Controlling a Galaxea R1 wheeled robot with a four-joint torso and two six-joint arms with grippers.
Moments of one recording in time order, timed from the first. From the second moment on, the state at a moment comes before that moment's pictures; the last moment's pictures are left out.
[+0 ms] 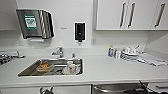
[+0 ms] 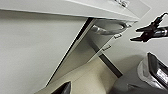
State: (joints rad) left arm 0.64 1.97 -1.07 -0.08 0.29 -0.06; right arm -0.61 1.98 -1.29 0.23 -0.21 0.60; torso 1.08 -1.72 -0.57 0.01
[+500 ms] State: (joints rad) left arm 0.68 2.00 -1.11 -0.08 0.29 -0.06; right arm -0.48 1.99 -1.43 0.21 -0.48 0.82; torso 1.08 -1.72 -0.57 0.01
